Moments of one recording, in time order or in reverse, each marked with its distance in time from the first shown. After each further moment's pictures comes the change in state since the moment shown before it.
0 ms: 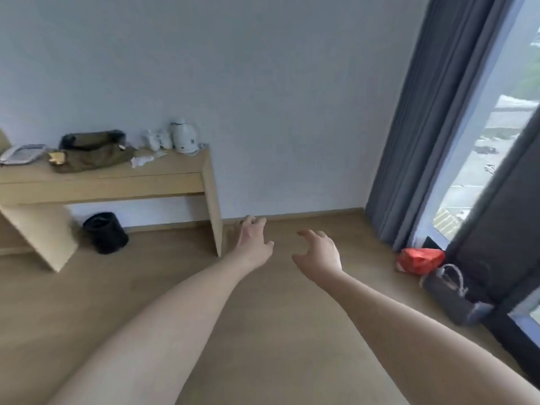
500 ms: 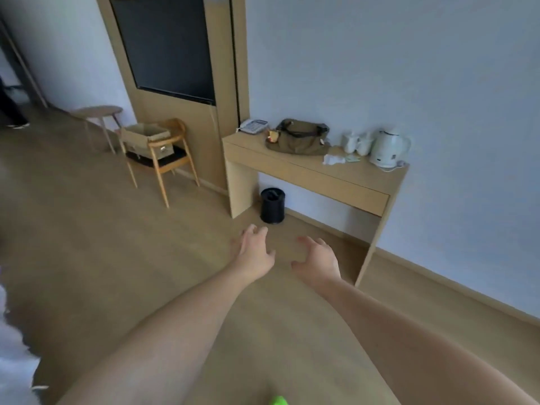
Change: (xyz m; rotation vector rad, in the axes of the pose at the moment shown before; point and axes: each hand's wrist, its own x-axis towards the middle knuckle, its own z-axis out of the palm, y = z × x) left_hand -0.027 -0.352 -0.145 0.085 0.290 -0.676; right_hand 0.064 -0.322 0.274 -0.018 -0.489 -0.627
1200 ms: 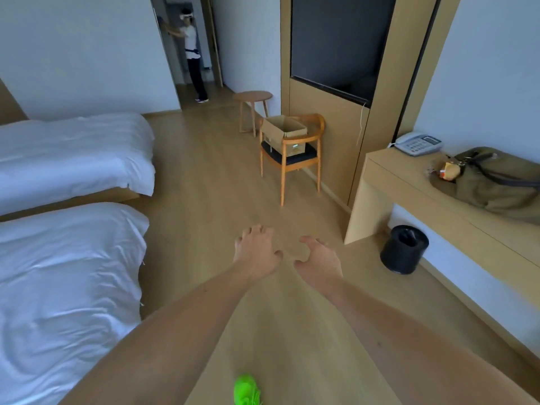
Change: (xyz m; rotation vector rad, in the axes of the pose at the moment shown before) left_hand 0.235 -0.264 -0.129 0.162 0.121 -0.526; right_hand 0.322 -0.265 0.187 0.024 -0.391 -0.400
